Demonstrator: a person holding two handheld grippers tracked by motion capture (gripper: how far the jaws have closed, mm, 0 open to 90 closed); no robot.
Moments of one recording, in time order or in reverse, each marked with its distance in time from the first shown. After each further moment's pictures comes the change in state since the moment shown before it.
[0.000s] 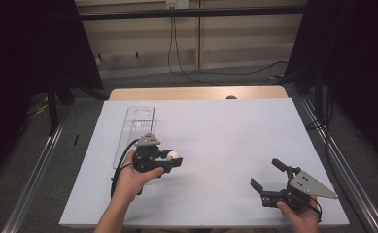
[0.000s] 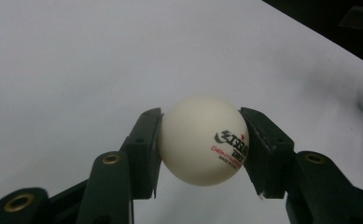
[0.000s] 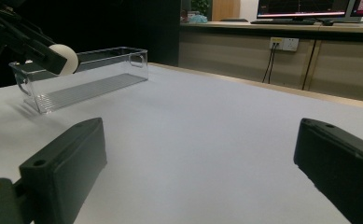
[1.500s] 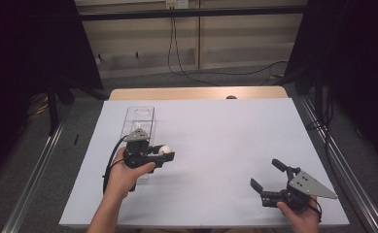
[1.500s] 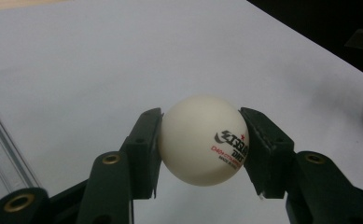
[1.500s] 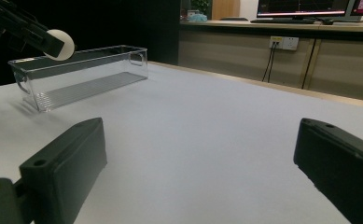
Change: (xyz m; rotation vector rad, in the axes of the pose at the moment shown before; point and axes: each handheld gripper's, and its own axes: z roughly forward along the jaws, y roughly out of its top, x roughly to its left) left arm 0.015 0.004 -0.020 -0.042 0.027 -0.029; right arm 0.000 -0.001 0.000 0.004 -0.001 0.001
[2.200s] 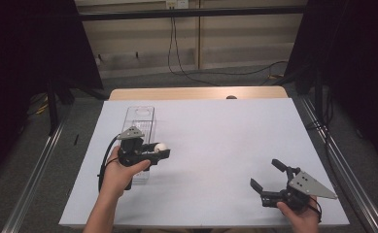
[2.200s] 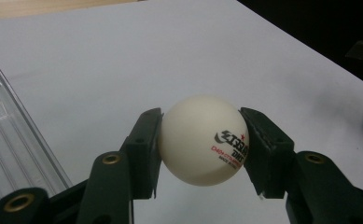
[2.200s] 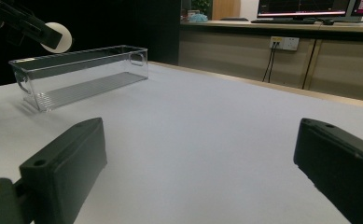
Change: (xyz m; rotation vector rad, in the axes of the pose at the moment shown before) left arm 0.007 0.002 -0.011 -0.021 0.015 -0.020; right arm 0.000 0.000 0.000 0.000 0.001 0.001
